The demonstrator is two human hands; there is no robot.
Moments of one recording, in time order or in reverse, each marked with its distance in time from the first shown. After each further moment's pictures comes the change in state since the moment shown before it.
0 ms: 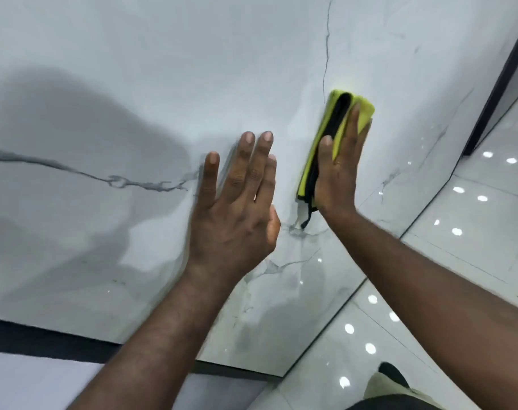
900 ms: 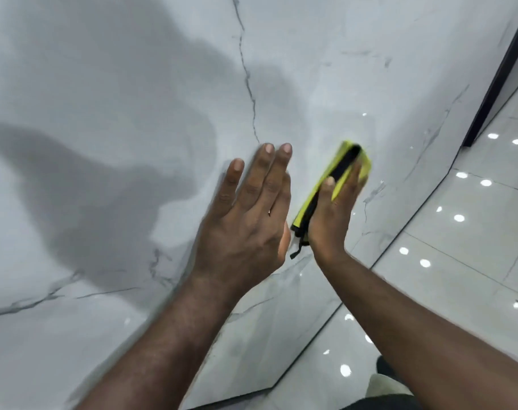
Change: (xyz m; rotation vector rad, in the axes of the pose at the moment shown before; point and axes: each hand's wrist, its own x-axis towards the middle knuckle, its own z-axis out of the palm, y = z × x) left_hand 0.106 0.072 0.049 -0.006 -0.036 0.149; right_hand 0.048 0.086 -0.038 0.002 0.079 0.259
